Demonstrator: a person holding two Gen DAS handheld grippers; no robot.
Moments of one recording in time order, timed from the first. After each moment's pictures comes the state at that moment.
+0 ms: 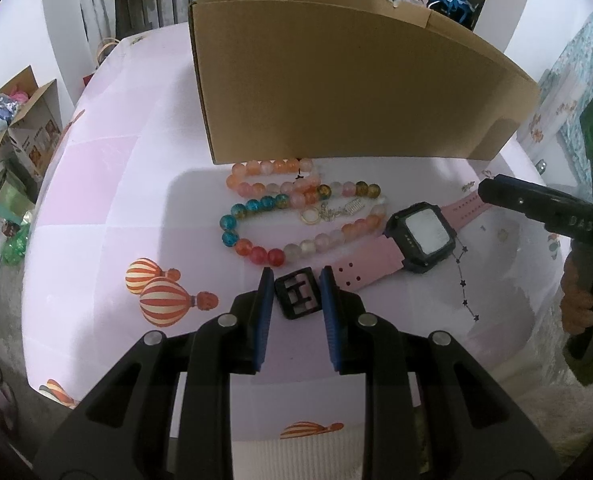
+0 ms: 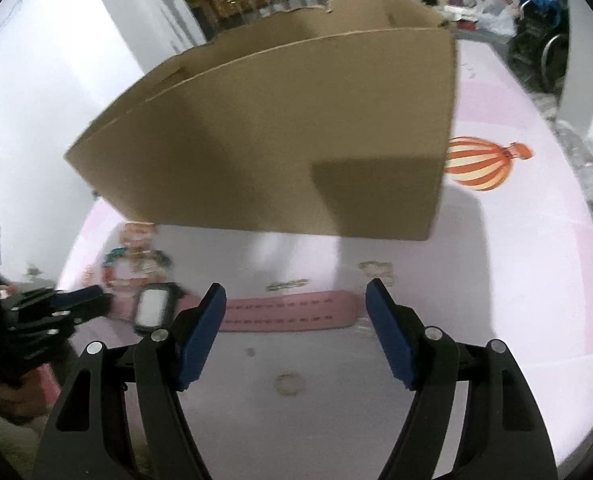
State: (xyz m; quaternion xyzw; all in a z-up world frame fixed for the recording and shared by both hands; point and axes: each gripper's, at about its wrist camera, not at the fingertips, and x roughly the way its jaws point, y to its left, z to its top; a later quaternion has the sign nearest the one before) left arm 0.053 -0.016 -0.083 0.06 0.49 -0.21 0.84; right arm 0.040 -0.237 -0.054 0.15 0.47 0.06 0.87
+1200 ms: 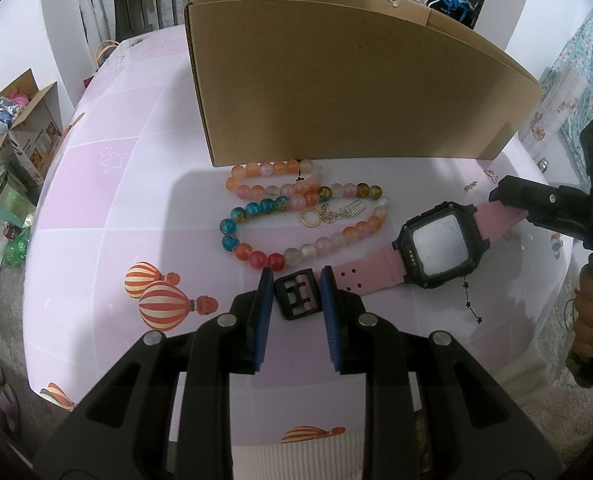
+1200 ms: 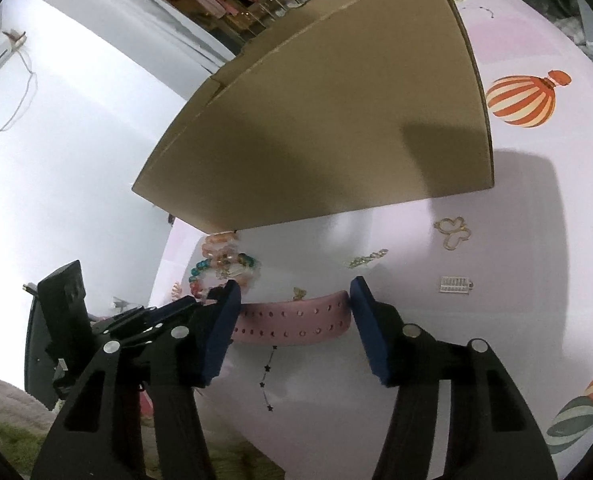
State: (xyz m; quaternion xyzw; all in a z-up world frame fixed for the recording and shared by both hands) left arm 0.050 -0.019 -0.084 0.06 0.49 -0.21 0.85; right arm 0.028 -0.238 -0.058 0.30 0.44 0.15 0.83
